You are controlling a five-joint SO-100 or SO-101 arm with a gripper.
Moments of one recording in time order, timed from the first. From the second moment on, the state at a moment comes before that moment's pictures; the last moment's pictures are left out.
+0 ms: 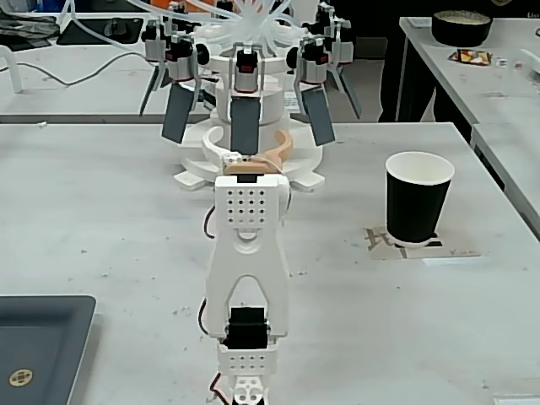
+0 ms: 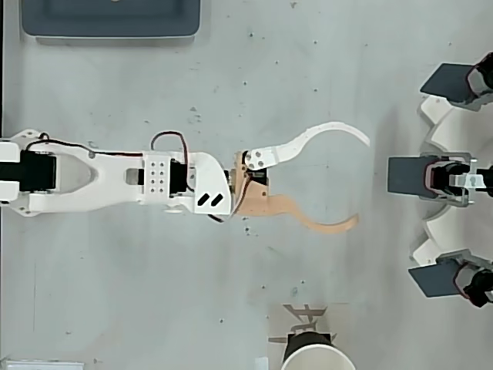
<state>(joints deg) -2.8 79.8 118.2 -49.0 -86.7</state>
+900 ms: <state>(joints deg) -4.8 73.5 114.0 -49.0 -87.3</state>
